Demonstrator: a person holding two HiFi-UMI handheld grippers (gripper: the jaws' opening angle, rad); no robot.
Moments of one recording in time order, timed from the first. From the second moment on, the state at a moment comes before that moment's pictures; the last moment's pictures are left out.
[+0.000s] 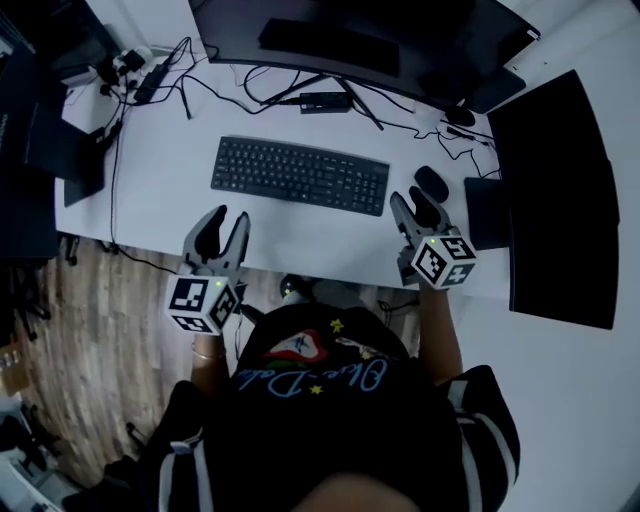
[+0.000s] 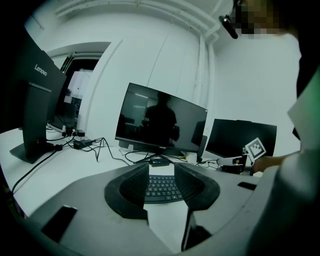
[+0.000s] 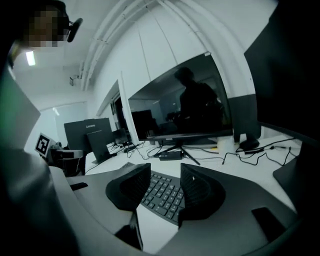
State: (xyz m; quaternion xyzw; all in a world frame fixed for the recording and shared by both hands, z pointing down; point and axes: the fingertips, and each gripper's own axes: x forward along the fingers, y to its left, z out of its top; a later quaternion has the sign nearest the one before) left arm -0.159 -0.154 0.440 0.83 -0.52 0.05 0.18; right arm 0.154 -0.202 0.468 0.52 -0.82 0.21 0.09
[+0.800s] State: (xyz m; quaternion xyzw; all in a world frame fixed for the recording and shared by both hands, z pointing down) left arm -0.187 -0.163 0.442 0.76 -0.61 0.05 0.21; right arm 0.178 -0.282 0.602 0.49 -0.76 0.39 0.16
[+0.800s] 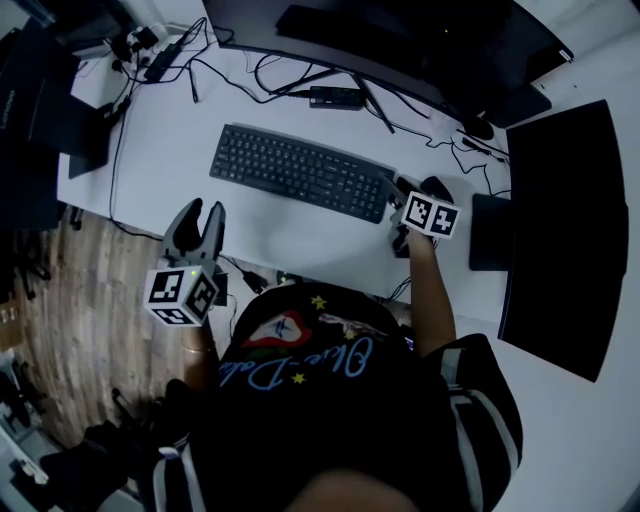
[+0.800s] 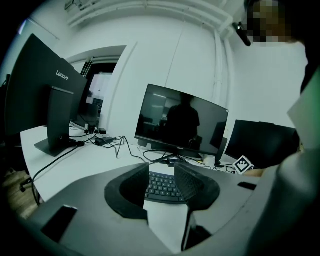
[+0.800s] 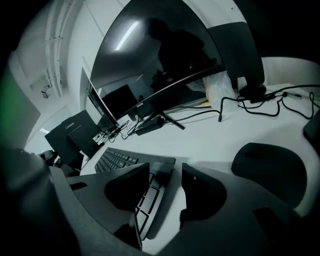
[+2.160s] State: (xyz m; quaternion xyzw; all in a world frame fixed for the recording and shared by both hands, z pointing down) left arm -0.243 -0.242 0.577 0.73 -0.57 0.15 0.34; right arm 0.160 -0.283 0.616 0.43 -0.78 0.40 0.21
